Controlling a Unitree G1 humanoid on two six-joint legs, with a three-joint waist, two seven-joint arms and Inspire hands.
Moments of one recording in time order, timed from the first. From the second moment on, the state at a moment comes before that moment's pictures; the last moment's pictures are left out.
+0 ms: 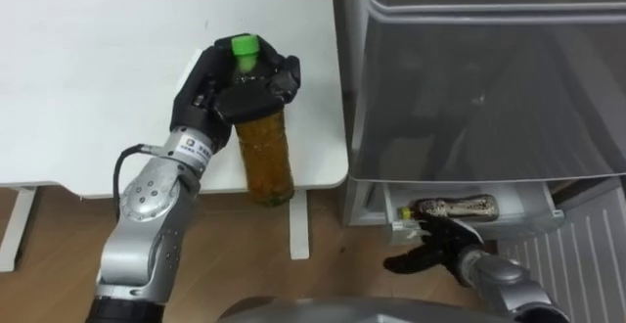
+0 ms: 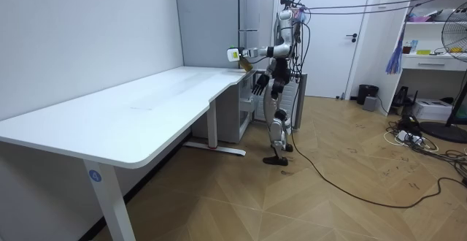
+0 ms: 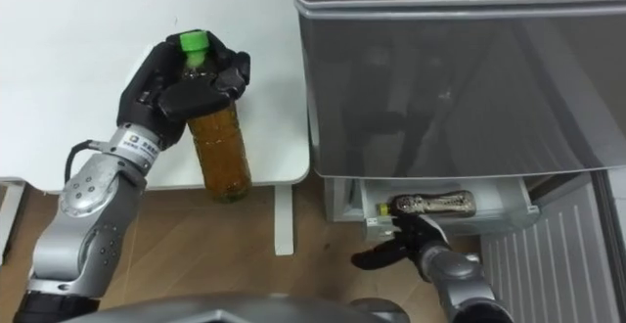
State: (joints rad) left arm 0.16 0.19 -0.07 -0.14 -0.30 0.12 -0.19; right arm 0.04 -0.19 0.10 0.92 -0.02 0.06 0.25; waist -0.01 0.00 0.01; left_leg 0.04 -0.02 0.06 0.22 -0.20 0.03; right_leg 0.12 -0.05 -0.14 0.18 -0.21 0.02
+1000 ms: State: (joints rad) left arm 0.16 0.18 -0.15 -0.08 -0.30 0.12 -0.25; right arm 0.05 -0.18 0.22 0.73 0.01 0.07 0.52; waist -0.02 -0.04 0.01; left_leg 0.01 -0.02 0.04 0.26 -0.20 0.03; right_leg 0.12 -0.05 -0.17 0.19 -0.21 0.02
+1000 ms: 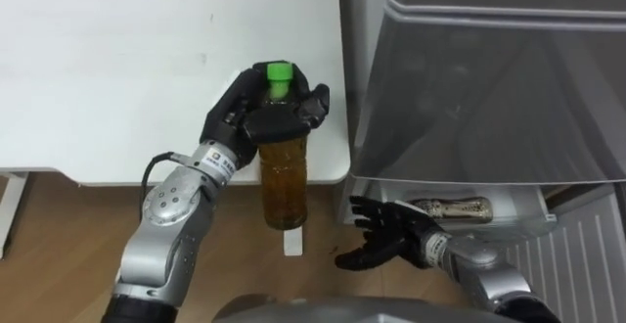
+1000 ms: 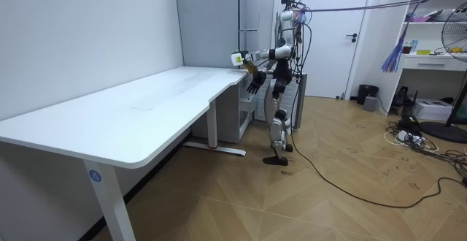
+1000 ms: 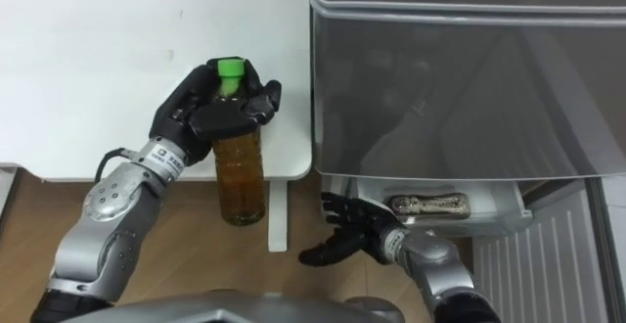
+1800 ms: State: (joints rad) left arm 0.16 0.20 -0.30 -0.08 -0.31 0.12 -0.38; right arm 0.05 -0.21 0.38 0.55 0.20 0.09 0.73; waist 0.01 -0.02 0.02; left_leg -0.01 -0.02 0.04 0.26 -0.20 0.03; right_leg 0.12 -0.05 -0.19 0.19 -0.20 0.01
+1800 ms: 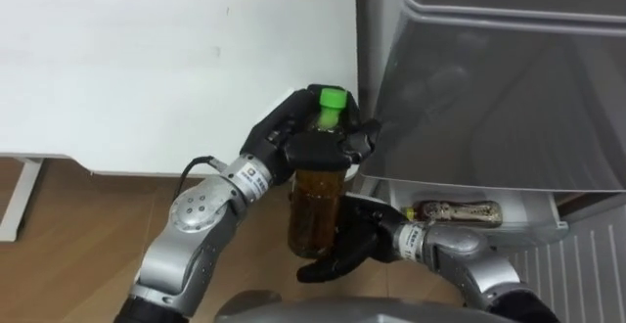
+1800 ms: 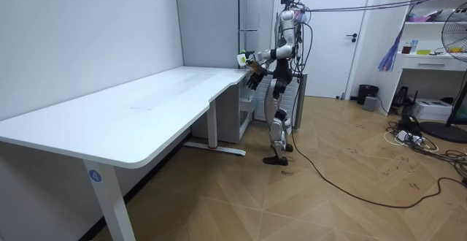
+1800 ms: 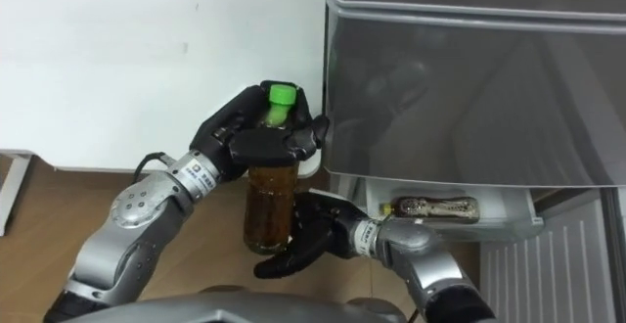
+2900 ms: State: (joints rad) left arm 0.16 0.22 -0.32 -0.05 -0.30 0.11 -0.37; right arm 0.06 -0.20 0.44 0.50 0.44 0.14 0.83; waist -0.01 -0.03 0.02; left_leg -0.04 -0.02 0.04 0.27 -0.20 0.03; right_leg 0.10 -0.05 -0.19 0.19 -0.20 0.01
